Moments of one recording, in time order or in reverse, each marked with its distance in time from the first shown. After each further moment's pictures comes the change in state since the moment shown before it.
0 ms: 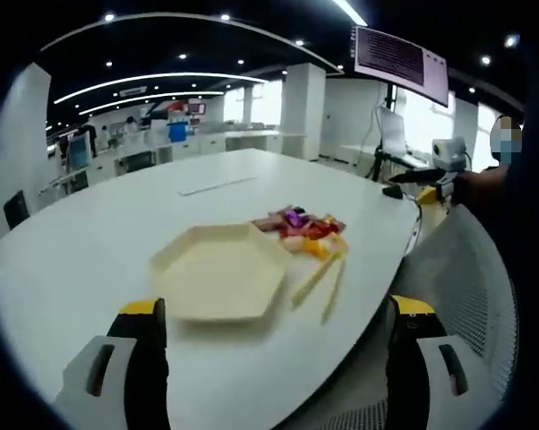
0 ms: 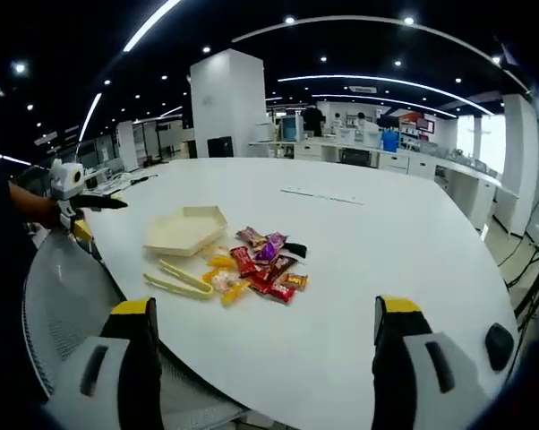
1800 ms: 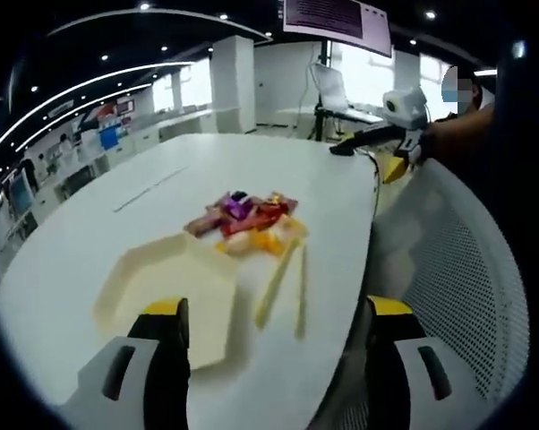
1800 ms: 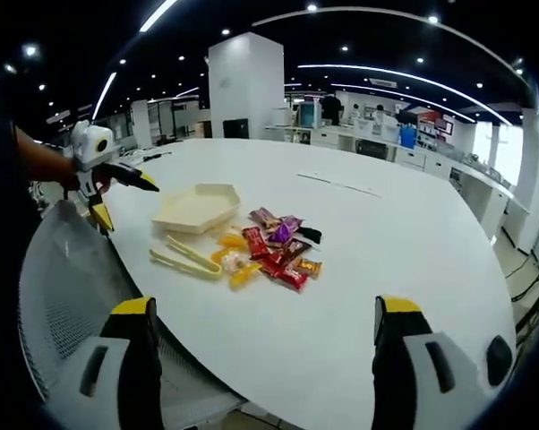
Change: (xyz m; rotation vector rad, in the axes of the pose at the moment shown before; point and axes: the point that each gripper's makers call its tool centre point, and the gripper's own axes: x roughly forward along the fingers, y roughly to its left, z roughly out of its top) left arm 0.059 -0.048 0.006 0.220 0.149 -0.261; right arm 0.010 0.014 -0.014 -0.081 0.067 0.057
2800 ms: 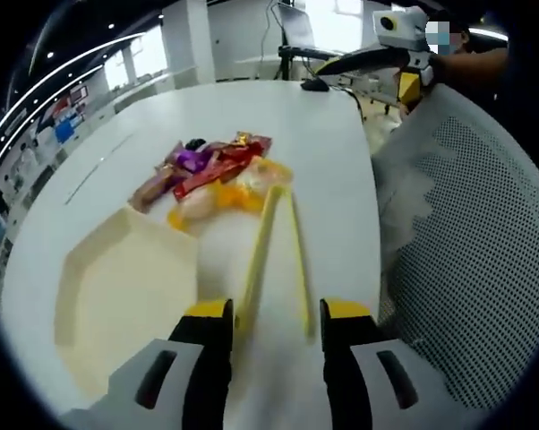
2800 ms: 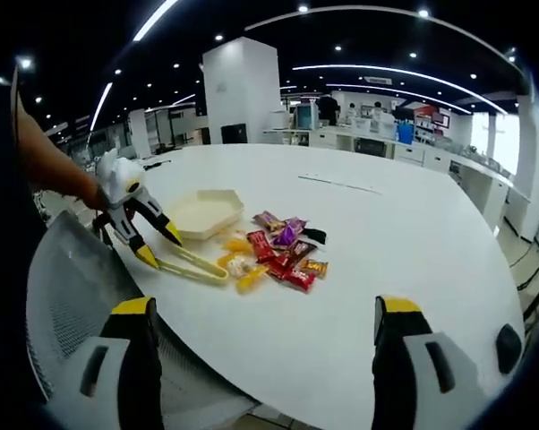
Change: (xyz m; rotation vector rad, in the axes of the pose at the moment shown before) left arm 0.070 -0.004 -0.050 0.124 0.256 -0.117; right arm -0.001 0.007 0.000 0.049 -0.019 0.006
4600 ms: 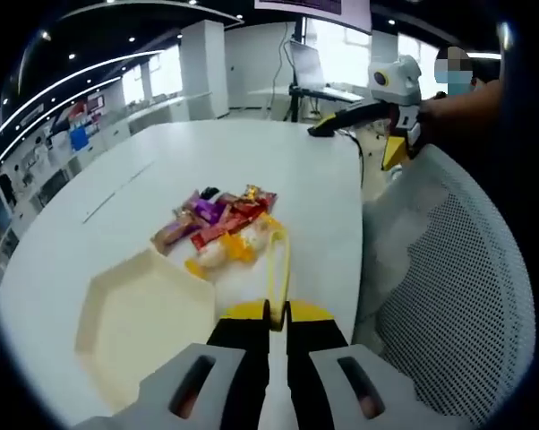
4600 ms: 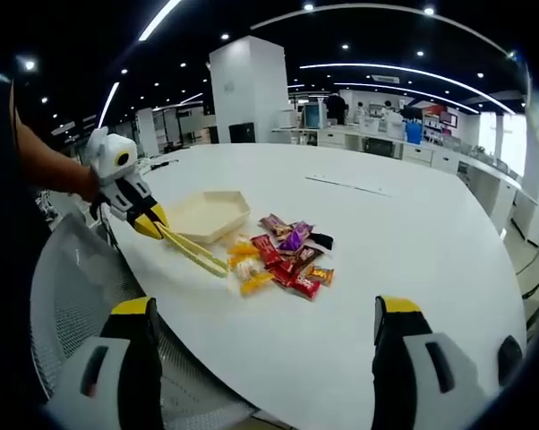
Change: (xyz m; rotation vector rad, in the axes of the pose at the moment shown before) left arm -0.055 -0.001 0.059 -0.078 -0.191 0.033; right arm 0.006 0.002 0.010 -0.013 0.005 0.049
